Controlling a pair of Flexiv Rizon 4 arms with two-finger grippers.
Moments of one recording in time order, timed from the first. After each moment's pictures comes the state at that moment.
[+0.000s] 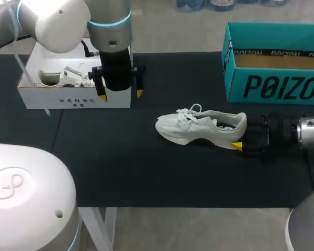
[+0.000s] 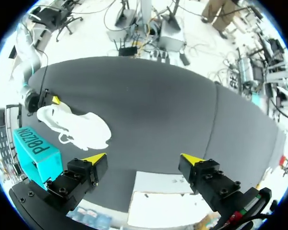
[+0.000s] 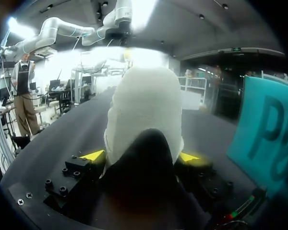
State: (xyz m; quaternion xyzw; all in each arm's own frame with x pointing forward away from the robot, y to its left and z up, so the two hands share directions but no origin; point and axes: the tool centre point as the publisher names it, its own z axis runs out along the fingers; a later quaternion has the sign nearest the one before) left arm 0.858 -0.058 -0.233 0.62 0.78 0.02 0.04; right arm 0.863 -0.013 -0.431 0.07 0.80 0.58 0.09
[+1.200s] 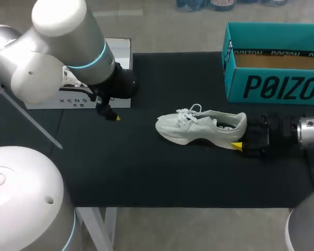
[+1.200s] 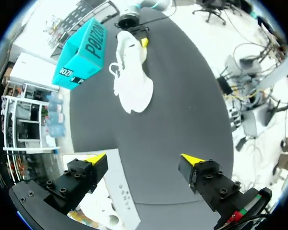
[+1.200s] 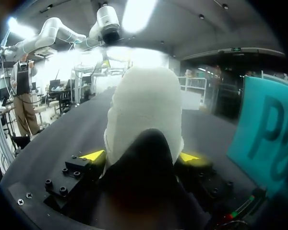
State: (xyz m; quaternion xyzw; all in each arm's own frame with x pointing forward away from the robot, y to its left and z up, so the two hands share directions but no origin) left arm 0.841 -0.045 -0.255 0.09 0.98 -0.07 0.17; right arm 0.863 -0.013 -0.432 0.07 0.80 0.58 0.09
